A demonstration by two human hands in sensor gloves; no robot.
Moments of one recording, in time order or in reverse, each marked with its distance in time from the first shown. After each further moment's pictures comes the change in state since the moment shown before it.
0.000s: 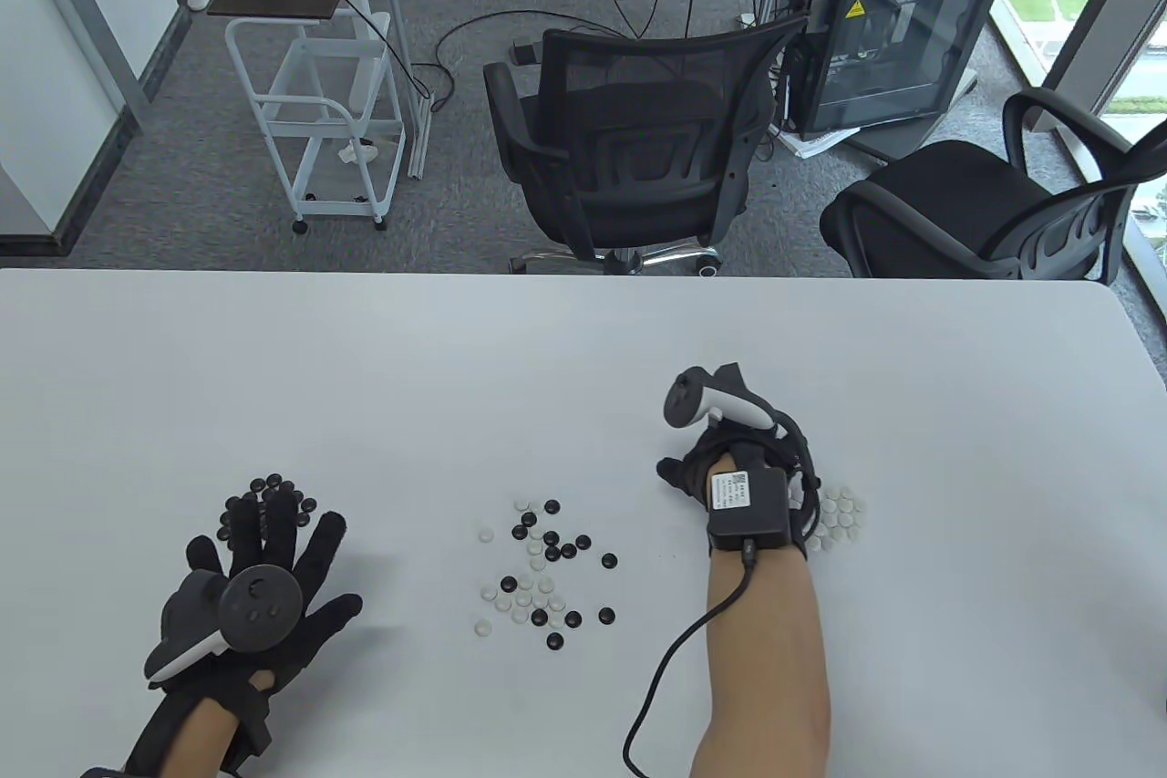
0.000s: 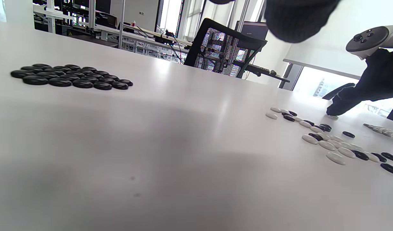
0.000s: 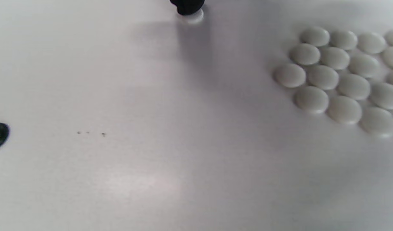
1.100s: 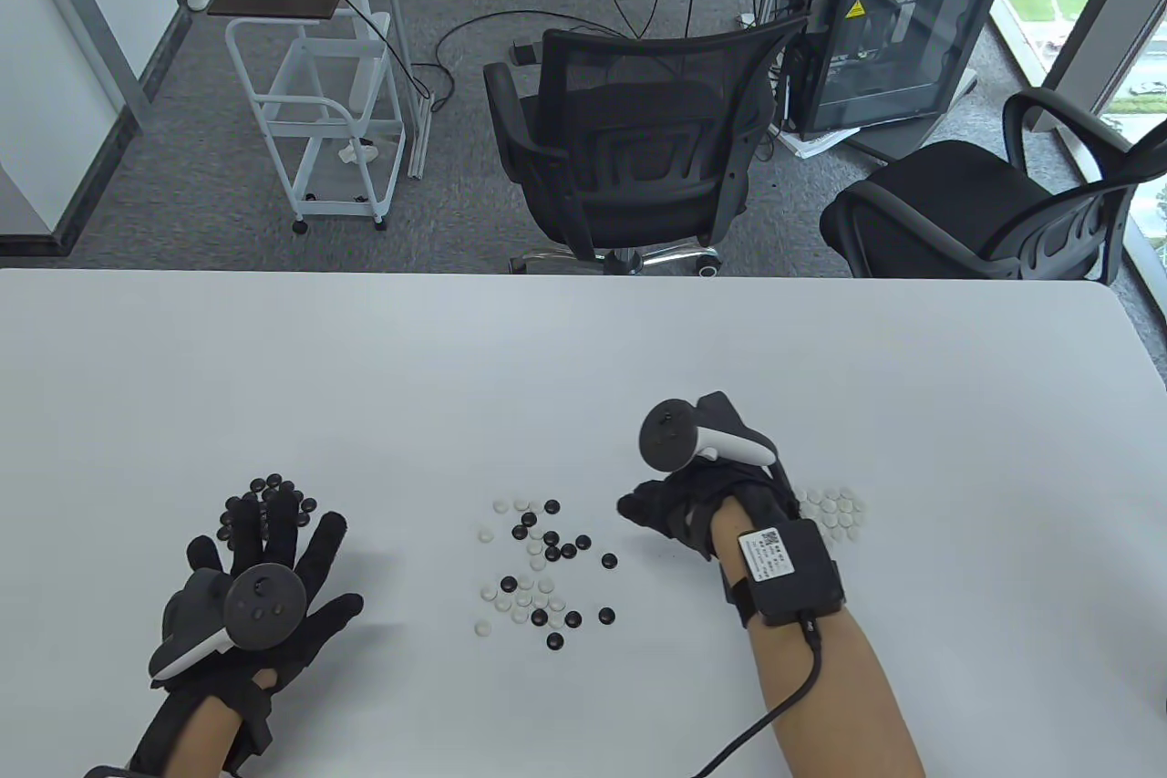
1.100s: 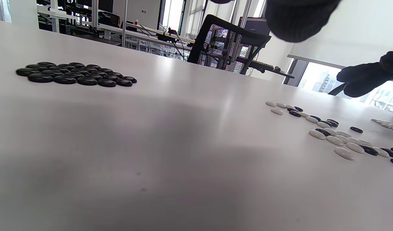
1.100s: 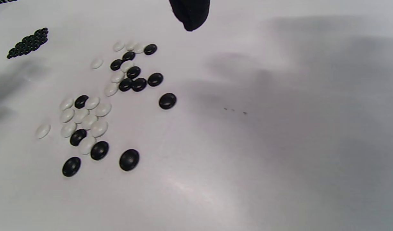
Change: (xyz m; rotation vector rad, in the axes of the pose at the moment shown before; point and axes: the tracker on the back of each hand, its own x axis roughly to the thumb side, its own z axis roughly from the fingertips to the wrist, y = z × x) left_hand 0.001 -0.001 -0.002 -0.012 0.019 -0.015; right_hand 0.087 0.017 0.054 -0.071 -0.443 0.103
